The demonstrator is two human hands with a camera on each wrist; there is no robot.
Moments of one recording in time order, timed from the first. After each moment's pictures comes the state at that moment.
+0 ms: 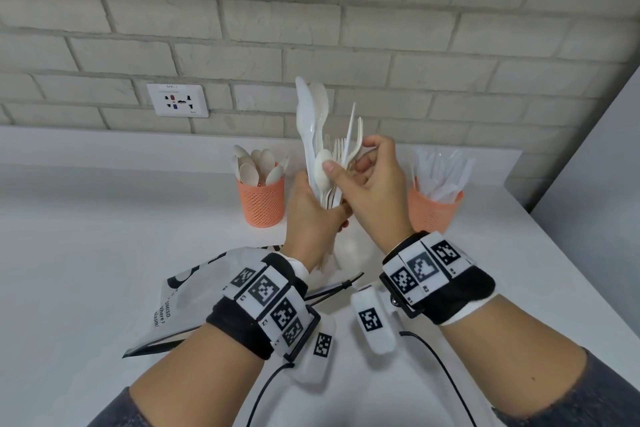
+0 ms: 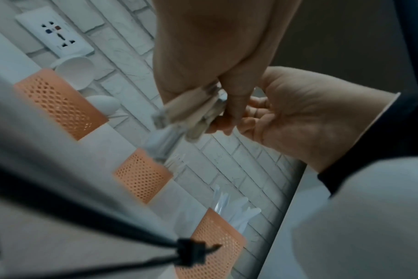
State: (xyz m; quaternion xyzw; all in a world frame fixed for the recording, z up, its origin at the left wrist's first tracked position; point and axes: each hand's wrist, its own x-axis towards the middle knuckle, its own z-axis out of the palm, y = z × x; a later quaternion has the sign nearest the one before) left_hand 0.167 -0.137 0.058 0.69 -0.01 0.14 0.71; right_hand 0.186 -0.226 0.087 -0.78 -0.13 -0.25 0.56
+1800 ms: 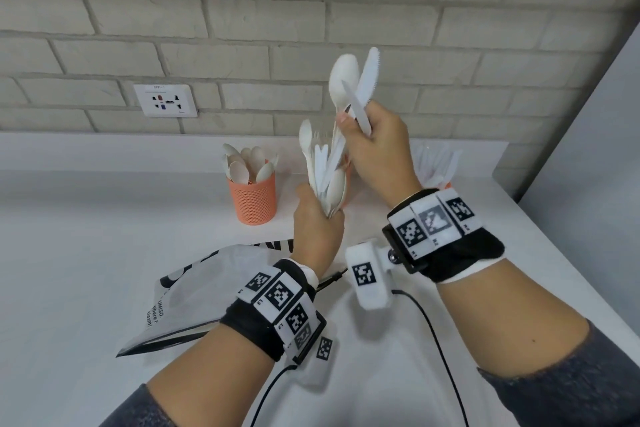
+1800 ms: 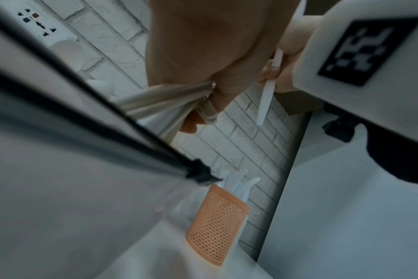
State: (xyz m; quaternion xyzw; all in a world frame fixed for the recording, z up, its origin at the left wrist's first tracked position) left_hand 0.162 -0.158 0.042 0.78 0.00 0.21 0.59; right_hand 0.188 -0.235 0.137 -0.79 -0.15 -0.25 0.54
